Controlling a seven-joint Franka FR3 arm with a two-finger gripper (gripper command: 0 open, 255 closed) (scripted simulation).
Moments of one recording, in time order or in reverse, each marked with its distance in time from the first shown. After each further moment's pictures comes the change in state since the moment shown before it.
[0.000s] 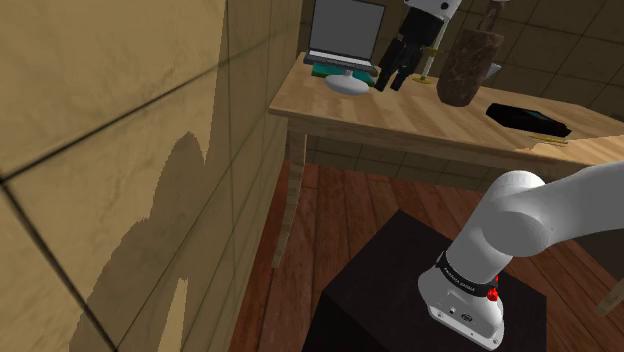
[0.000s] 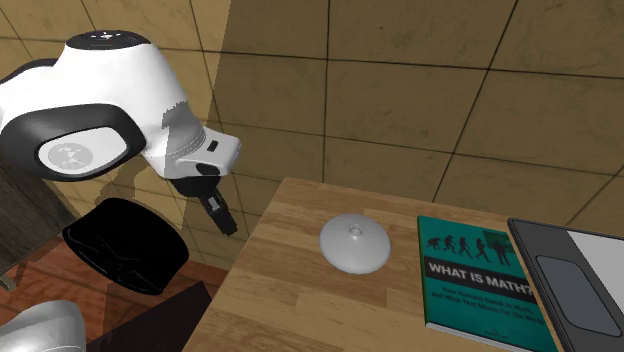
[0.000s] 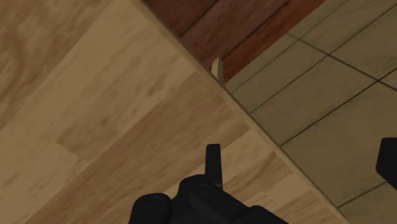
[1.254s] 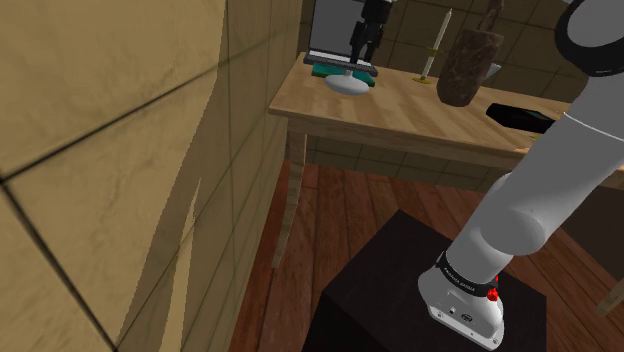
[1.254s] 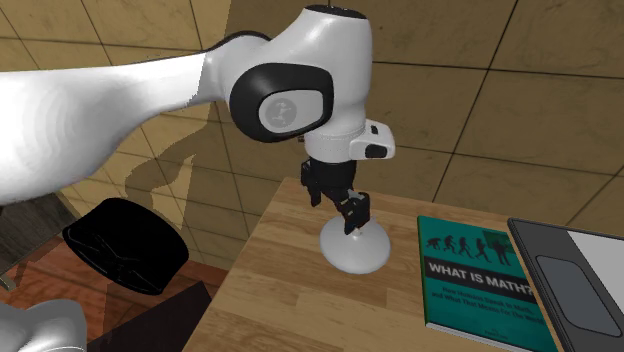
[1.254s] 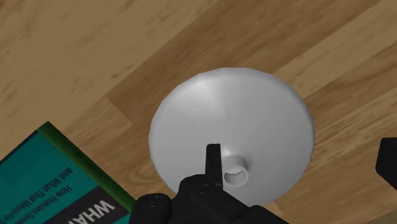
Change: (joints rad) arm -0.039 0.675 -0.196 0.660 -0.067 -0.101 -0.317
